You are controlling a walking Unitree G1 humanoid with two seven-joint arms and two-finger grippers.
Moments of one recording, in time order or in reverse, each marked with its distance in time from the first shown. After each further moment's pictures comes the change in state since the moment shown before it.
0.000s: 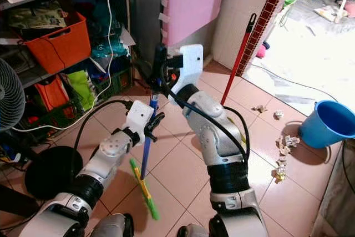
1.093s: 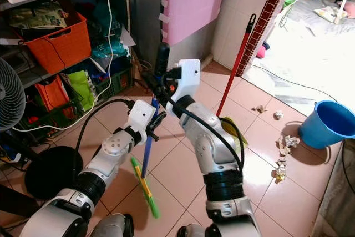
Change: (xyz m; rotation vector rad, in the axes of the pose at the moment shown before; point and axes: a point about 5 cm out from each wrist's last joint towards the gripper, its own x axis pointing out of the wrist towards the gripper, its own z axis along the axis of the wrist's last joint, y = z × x) left arm 0.005 -0.002 0.002 0.008 -0.018 -0.009; right arm -0.003 0.003 -0.025 0.101 0.037 -0.033
